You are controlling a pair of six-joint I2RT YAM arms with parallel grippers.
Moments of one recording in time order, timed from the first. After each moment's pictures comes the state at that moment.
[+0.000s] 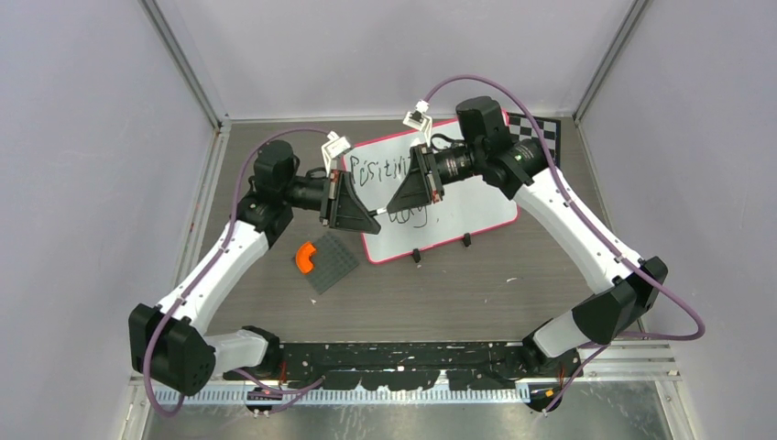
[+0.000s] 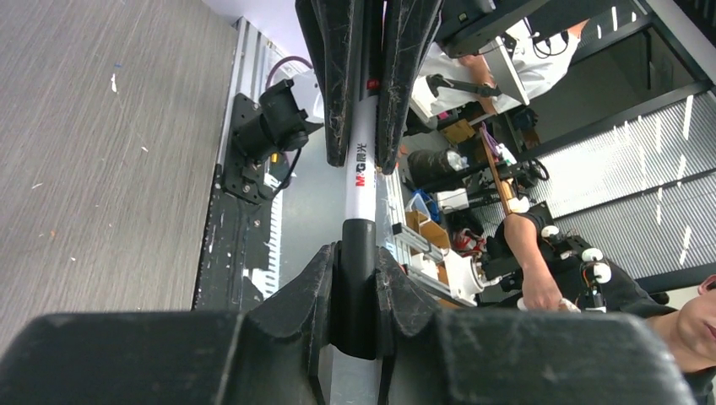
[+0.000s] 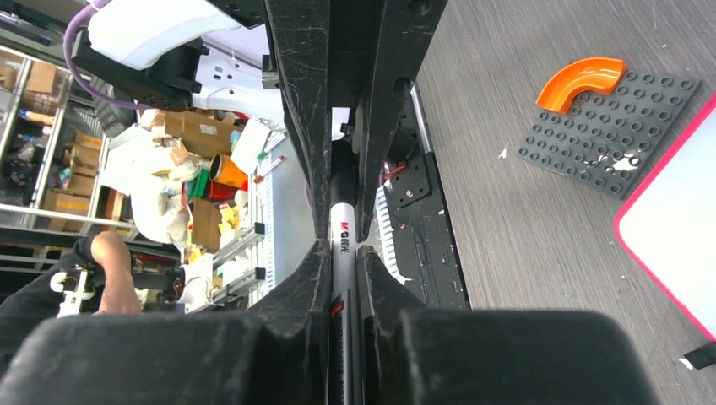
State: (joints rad) left arm -0.39 1.22 1.04 0.04 1.36 -0.78; right arm 0.58 1.50 1.63 -0.68 -1.05 0.34
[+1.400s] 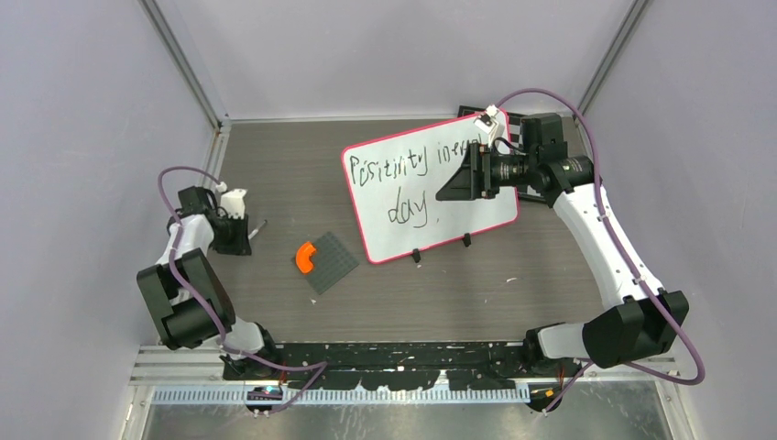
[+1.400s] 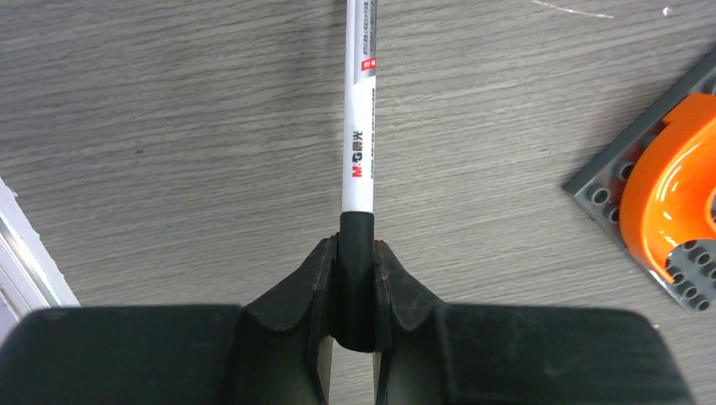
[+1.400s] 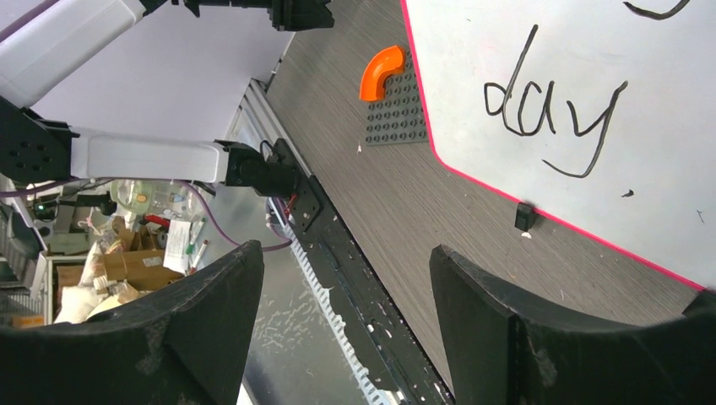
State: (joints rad) left arm 0.44 1.47 0.90 -0.62 0.32 0.50; right arm 0.21 1.34 1.37 -0.73 -0.94 0.26
